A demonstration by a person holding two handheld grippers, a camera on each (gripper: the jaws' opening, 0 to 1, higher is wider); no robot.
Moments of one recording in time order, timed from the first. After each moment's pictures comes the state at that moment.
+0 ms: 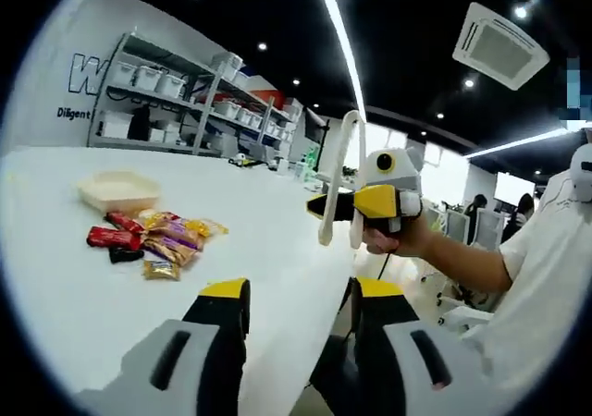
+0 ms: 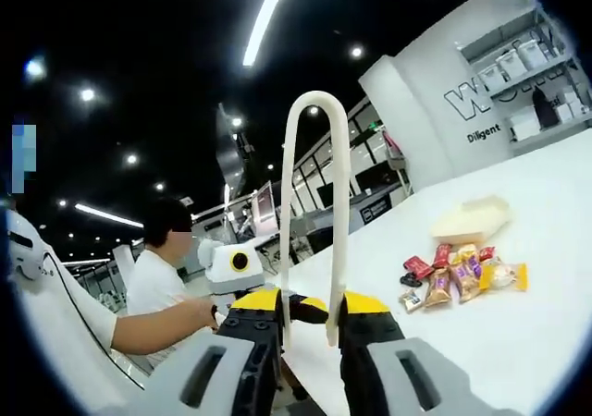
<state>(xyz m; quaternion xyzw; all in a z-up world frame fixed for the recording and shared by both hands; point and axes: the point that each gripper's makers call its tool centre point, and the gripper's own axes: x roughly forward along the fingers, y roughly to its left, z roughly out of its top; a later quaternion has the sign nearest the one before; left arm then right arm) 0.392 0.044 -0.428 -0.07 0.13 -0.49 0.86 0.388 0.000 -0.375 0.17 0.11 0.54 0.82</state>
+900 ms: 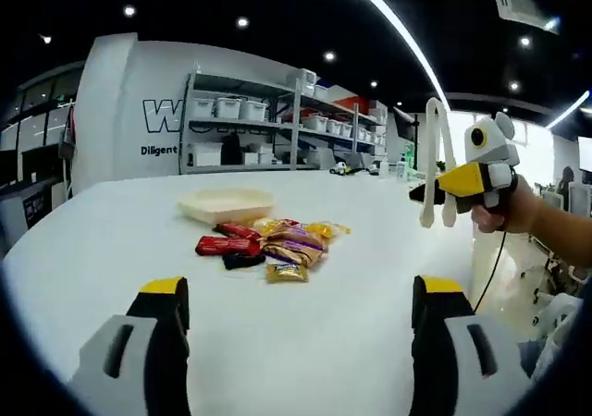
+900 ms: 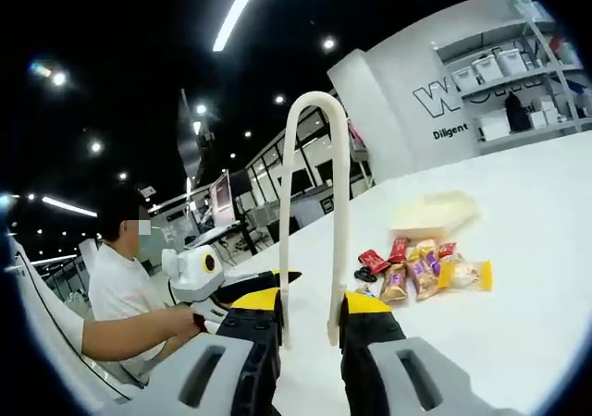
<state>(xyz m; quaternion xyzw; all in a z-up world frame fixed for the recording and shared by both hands) 0.457 0.097 -0.458 0.00 0.10 -0.30 0.95 0.426 -0.012 -0.394 0.14 0.14 0.46 0.86</state>
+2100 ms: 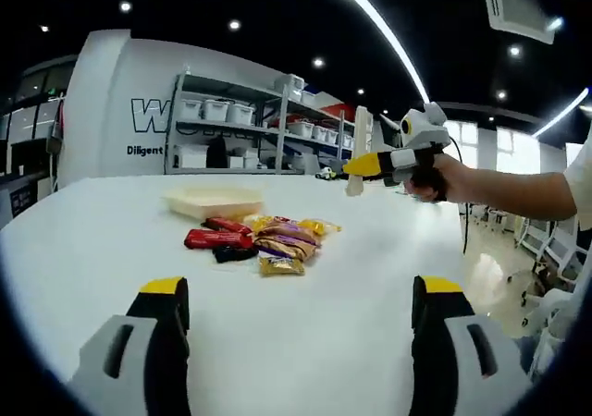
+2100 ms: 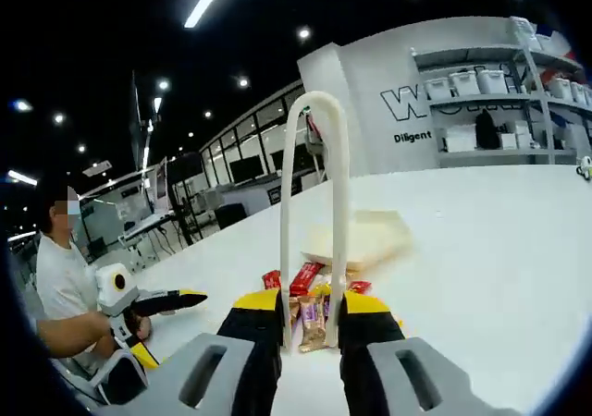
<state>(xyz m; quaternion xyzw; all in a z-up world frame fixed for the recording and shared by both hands) 0.461 0.099 -0.467 -0.04 0.08 -0.33 0.94 0.555 -0.056 -0.409 0.06 0.16 0.38 0.91</state>
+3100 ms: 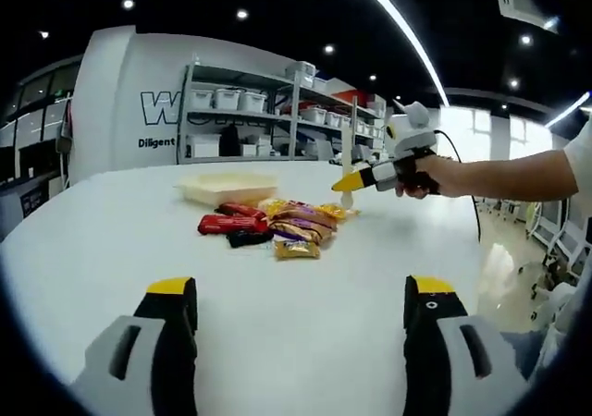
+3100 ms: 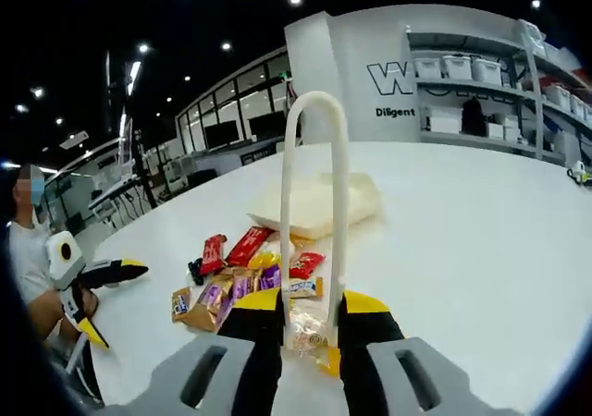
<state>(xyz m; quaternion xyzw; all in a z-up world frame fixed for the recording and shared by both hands) 0.464 0.104 -0.483 0.00 0.11 -0.31 0.95 0.593 -0.068 -0.464 0.00 0.22 0.33 0.92</state>
